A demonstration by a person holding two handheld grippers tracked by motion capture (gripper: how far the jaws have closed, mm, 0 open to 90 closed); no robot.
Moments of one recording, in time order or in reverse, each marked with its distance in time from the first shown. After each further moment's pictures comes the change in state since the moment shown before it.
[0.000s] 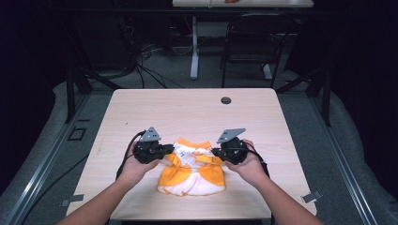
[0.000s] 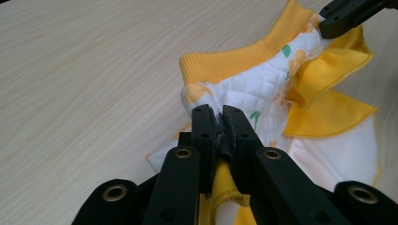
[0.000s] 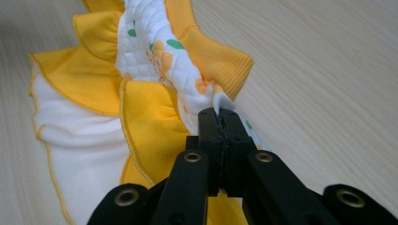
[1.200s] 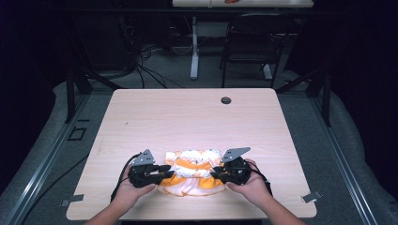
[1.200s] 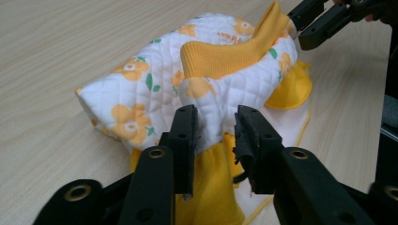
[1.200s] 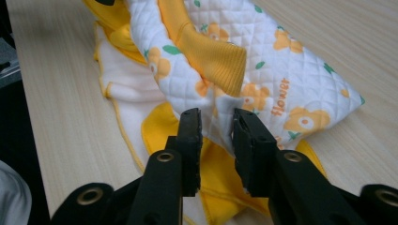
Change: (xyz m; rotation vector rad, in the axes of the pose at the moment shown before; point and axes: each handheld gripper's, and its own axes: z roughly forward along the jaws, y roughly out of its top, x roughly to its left) left arm -0.032 -0.049 -0.014 -0.030 -0.099 -0.046; right arm 0.033 -0.043 -0.003 -0.007 0.123 0.077
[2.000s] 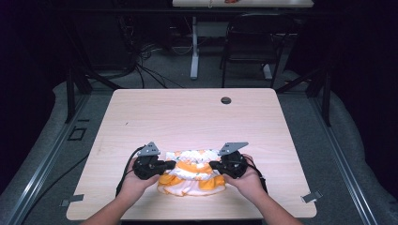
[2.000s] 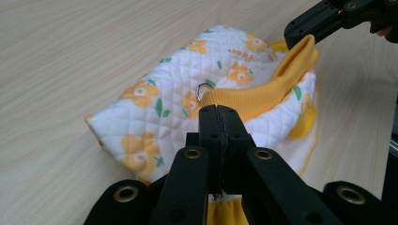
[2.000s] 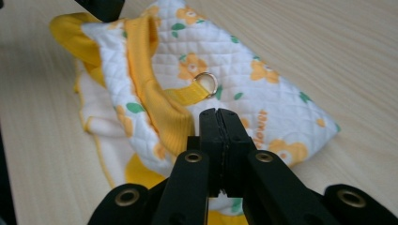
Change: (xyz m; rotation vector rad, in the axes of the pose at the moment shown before) left arm 0.001 0.018 0.011 0.041 0.005 -0.050; right arm -0.005 0.015 0.008 -0.040 -0.043 0.032
